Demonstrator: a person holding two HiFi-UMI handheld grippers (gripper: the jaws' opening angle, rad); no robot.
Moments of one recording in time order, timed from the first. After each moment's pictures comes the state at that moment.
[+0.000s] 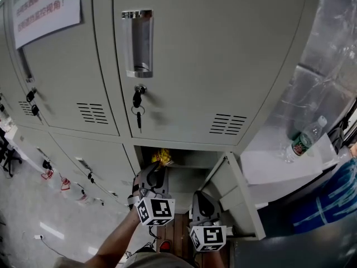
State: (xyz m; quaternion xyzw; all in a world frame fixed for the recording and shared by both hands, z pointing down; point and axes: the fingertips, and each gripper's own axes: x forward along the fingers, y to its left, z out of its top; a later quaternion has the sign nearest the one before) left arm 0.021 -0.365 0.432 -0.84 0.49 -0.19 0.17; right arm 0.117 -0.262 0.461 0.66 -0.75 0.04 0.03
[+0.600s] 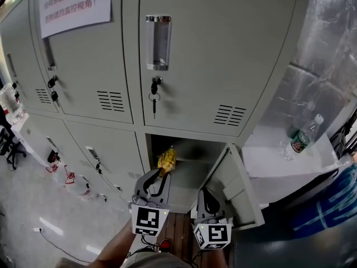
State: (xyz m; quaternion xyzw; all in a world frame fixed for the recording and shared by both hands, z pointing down) left arm -0.005 -0.288 0.388 -0.88 0.47 -0.06 0.06; right arm 0.112 -0.231 0.431 0.65 -0.76 0.01 0.01
